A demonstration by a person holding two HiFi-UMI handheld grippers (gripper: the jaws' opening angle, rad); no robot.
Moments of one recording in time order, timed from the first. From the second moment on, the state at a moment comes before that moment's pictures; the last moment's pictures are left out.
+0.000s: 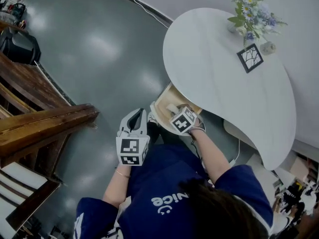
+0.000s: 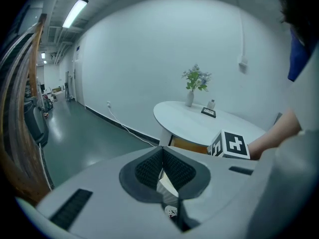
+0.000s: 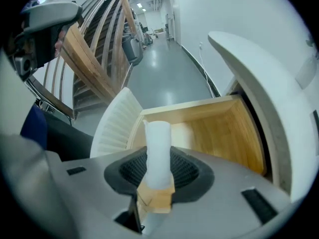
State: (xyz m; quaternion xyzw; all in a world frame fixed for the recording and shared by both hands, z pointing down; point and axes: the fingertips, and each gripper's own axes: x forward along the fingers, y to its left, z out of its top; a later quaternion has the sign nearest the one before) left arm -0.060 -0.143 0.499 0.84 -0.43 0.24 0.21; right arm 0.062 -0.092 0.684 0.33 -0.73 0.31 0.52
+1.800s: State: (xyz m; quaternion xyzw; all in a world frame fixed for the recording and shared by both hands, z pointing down) left arm 0.062 -0.129 0.456 0.94 -0.23 0.20 0.13; right arm 0.150 -0.048 0.510 0.66 -0.63 0.31 0.26
